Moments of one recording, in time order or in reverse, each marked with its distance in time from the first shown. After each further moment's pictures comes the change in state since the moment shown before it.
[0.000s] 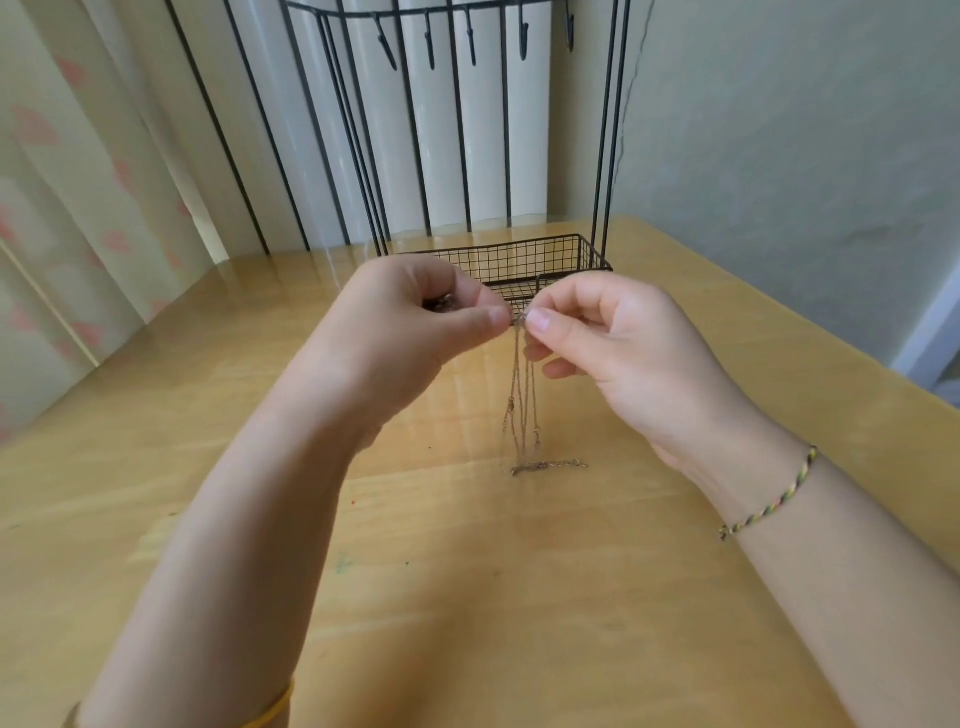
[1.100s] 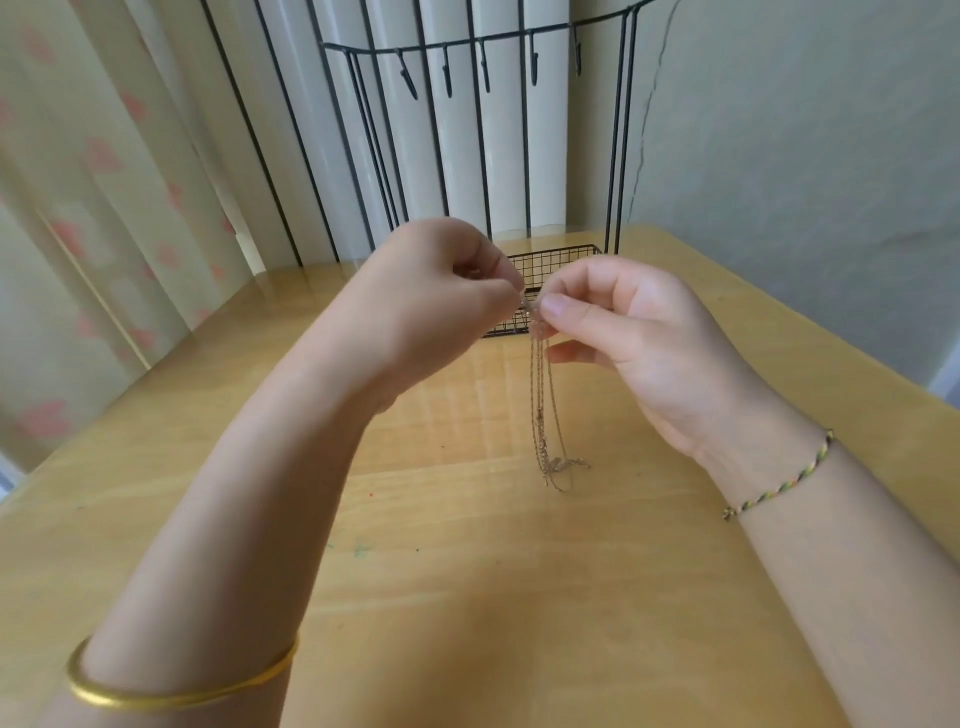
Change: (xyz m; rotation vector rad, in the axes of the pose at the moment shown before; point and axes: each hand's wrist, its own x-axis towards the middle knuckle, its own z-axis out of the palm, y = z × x) left_hand -0.003 0.034 0.000 0.185 0.024 0.070; right_hand 0.000 -0.012 -0.012 0.180 -0.074 -0.029
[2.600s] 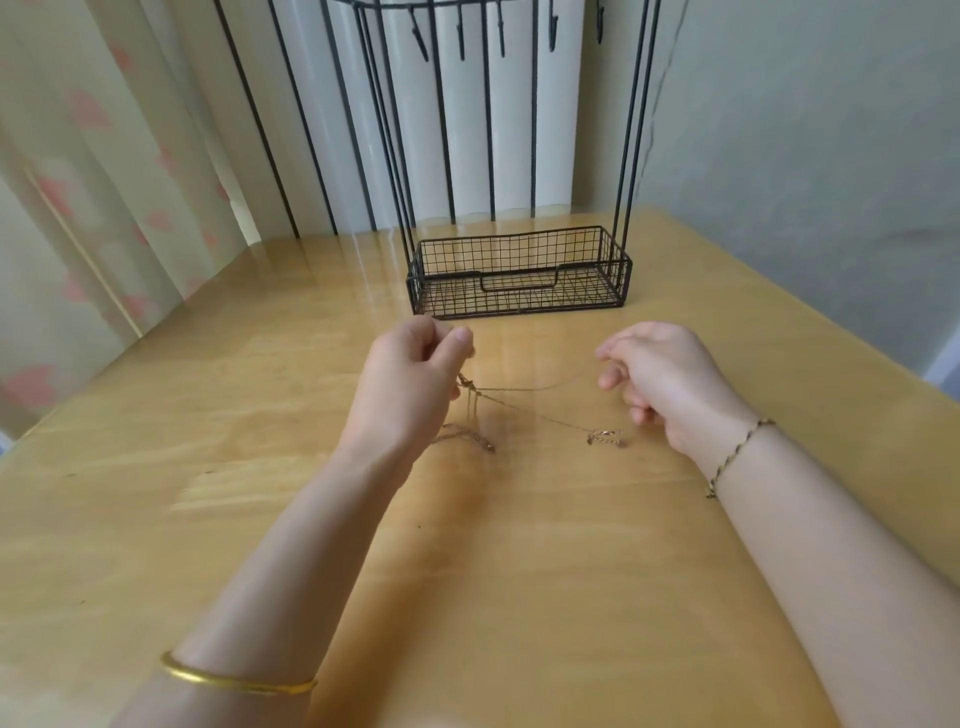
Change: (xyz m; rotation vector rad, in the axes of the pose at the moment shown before) left_hand -0.011 -0.083 0.042 -0.228 0.239 -0.225; right_hand 0.012 0.066 -0.017 -0.275 0.327 0.577
